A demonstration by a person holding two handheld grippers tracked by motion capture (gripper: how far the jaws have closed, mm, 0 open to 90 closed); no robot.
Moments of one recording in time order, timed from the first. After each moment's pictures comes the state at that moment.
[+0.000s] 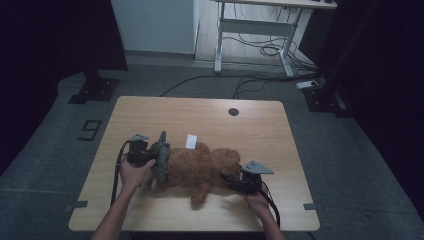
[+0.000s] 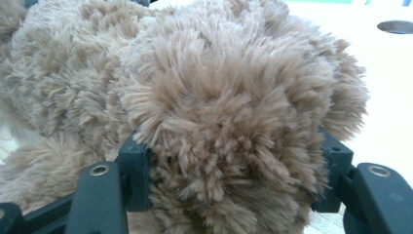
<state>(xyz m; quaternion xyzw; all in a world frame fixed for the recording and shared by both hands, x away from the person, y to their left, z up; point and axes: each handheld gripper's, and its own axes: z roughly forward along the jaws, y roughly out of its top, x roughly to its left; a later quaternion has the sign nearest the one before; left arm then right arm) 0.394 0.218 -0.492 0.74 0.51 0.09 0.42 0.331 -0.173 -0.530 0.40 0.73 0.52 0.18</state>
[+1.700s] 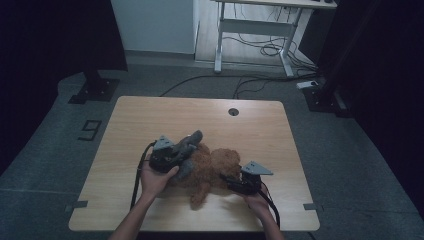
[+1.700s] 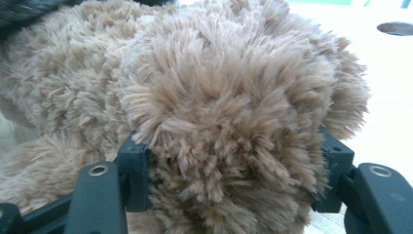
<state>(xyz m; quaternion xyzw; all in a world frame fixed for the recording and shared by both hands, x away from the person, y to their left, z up) 0.352 0.144 -0.452 0.77 0.41 0.13 0.47 0.330 -0.171 -0.531 0.40 0.74 0.52 0.18</state>
